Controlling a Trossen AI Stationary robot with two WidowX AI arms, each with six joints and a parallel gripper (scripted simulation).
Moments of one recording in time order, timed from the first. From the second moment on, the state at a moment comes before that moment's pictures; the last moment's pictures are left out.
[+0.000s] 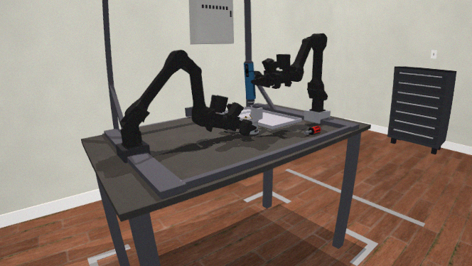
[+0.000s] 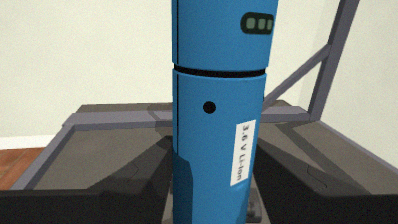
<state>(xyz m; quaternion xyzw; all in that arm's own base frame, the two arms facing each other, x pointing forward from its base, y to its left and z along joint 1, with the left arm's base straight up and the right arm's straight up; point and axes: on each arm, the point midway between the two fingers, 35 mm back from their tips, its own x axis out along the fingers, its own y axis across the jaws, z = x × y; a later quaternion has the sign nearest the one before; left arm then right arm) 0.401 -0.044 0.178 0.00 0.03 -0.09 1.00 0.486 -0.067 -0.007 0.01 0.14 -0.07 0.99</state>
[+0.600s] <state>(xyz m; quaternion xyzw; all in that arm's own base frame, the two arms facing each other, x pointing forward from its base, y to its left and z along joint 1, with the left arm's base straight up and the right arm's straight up) 0.399 -0.044 0.213 0.00 0.02 -0.09 1.00 0.486 -0.067 -0.007 0.01 0.14 -0.07 0.99</state>
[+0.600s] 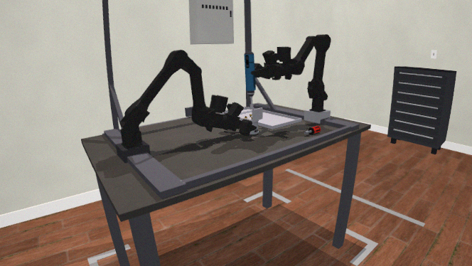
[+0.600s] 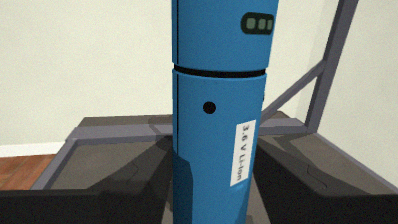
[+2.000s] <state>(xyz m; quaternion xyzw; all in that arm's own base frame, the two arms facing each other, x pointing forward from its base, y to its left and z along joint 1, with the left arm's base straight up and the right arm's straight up) 0.392 -0.063 0.227 0.00 0.01 -0.09 1.00 0.486 -0.067 -0.007 0.01 0.14 -0.07 0.99</state>
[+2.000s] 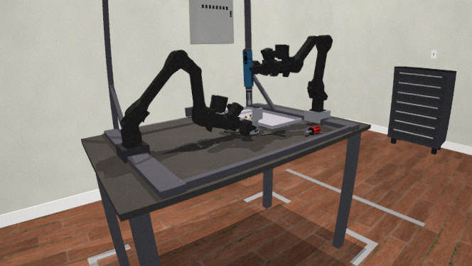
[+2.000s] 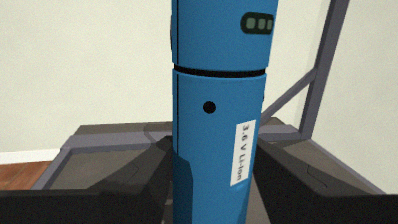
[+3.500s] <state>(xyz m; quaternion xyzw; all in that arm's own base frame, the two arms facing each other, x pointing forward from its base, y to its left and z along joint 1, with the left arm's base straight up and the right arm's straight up) 0.396 -0.079 0.192 0.00 0.00 -0.09 1.00 0.486 -0.067 -0.007 0.01 0.14 -0.07 0.99</state>
